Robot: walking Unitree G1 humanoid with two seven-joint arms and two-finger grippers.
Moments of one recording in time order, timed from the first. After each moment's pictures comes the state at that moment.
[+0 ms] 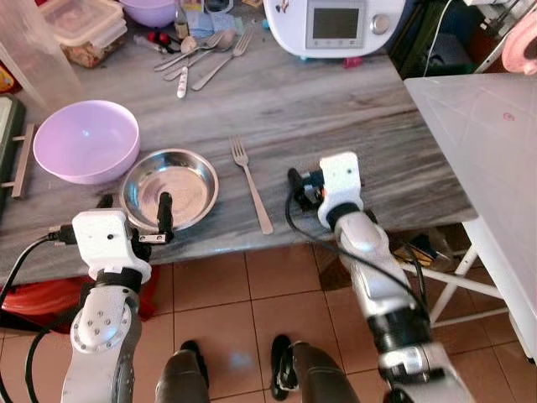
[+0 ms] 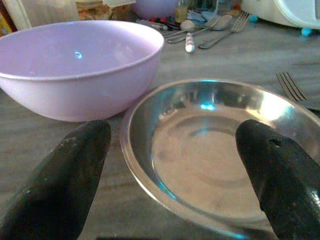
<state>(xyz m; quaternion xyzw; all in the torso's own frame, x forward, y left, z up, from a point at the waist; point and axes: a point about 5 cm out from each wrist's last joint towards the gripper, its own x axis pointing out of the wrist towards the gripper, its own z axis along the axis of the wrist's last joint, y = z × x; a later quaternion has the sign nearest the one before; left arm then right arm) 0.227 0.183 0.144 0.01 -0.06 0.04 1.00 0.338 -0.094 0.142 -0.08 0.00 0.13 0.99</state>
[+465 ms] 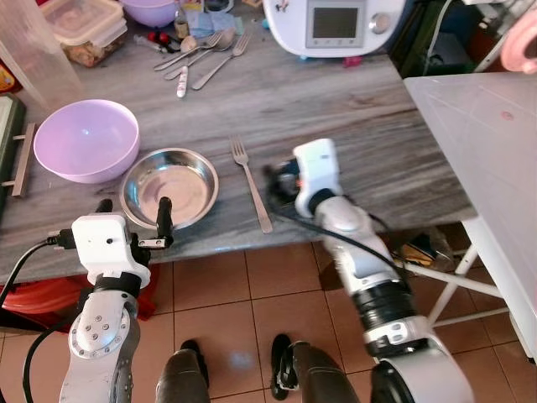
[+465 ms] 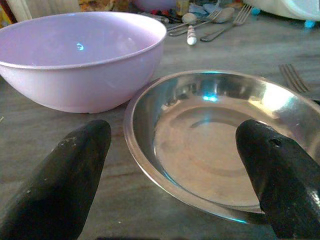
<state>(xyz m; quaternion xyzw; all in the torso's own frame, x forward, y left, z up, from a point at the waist) 0.224 0.184 0.143 0.01 -0.05 0.04 1.00 0.348 -0.056 0.150 -0.05 0.03 0.22 0.97</state>
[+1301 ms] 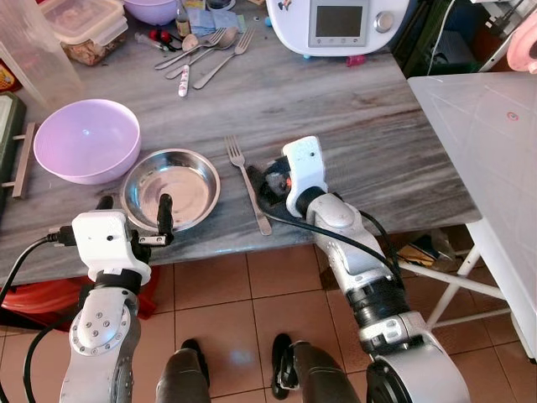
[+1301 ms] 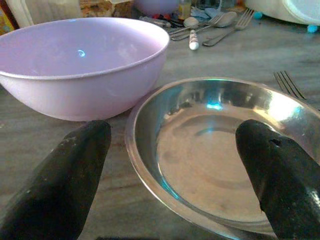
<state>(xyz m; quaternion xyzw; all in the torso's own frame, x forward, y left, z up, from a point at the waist) 0.227 0.183 0.147 0.01 -0.06 0.04 1.00 0.347 -0.060 0.155 -0.04 0.02 0.22 0.97</state>
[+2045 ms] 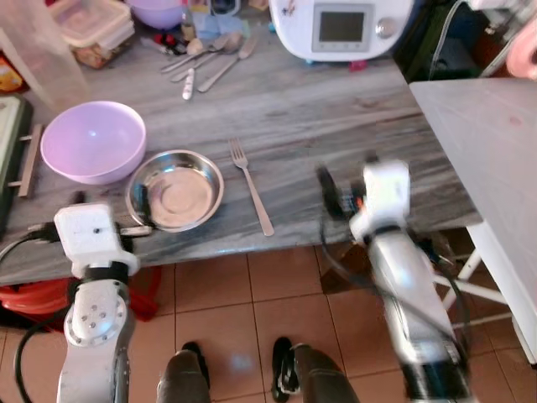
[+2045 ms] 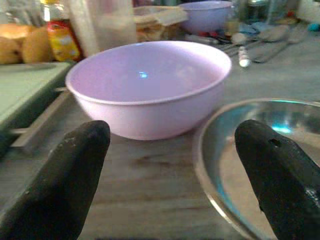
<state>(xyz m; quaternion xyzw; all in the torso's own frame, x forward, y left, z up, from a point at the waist) 0.232 0.199 0.149 0.05 -0.07 0.13 0.99 0.282 -0.144 0.140 -0.08 -0.06 0.08 0.99</state>
